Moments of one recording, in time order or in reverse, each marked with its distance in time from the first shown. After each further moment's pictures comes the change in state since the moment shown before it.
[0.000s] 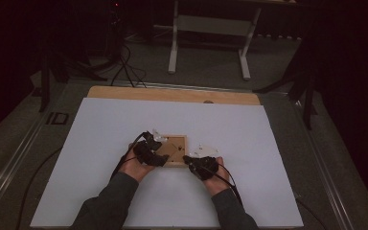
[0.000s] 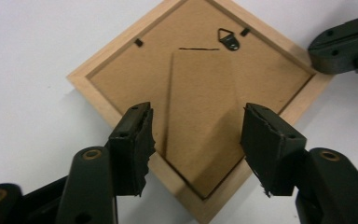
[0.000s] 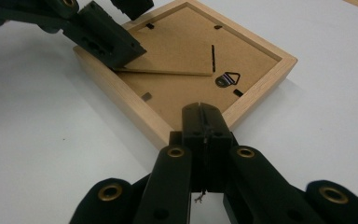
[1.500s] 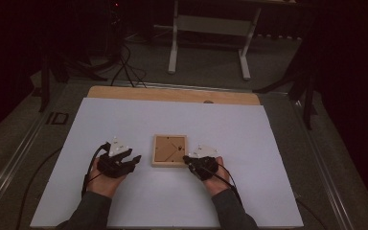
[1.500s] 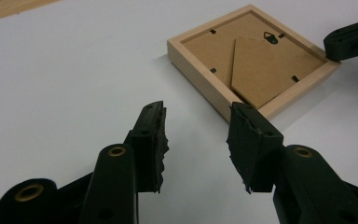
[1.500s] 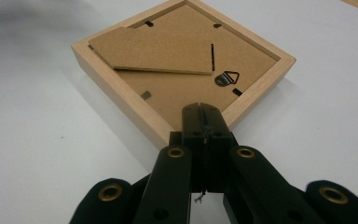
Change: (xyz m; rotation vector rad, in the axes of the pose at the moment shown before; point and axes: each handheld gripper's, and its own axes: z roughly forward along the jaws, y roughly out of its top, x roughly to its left) left arm 0.023 -0.071 -0.062 -0.213 0.104 -0.163; right arm 0.002 0.002 -0.001 0.014 -0.015 -0.013
